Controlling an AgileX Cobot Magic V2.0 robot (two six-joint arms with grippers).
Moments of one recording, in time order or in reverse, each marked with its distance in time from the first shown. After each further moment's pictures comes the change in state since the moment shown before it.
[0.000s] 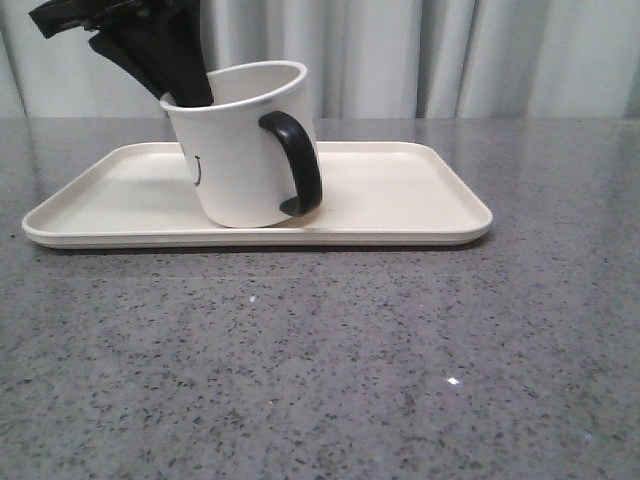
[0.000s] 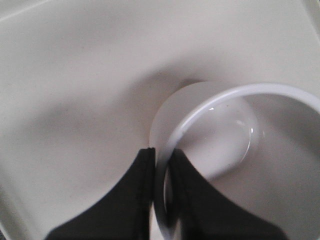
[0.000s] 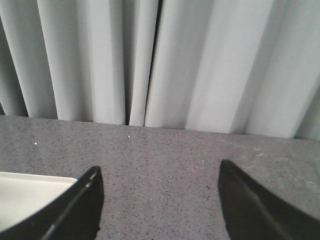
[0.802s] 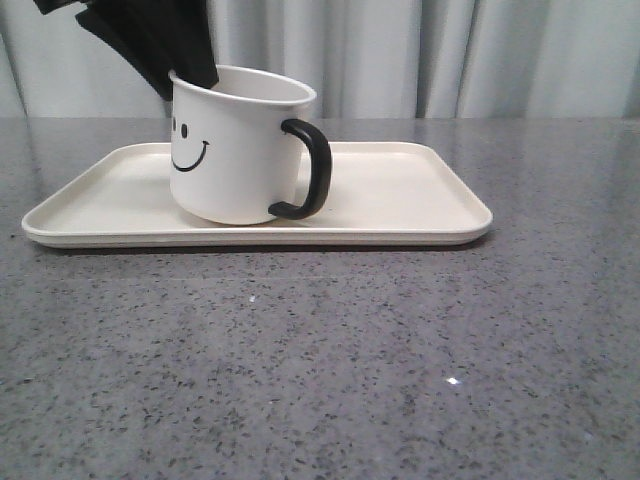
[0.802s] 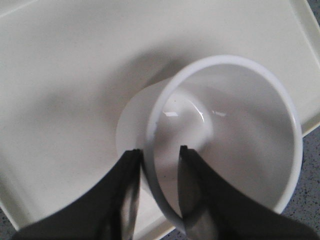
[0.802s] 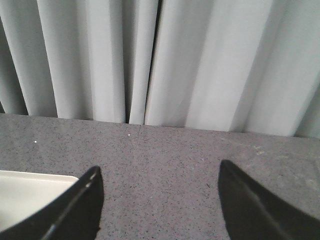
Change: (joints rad) left arm 0.000 0.012 -0.086 0.000 0.119 0.000; right arm 0.000 0.000 0.000 0.000 0.008 0.000
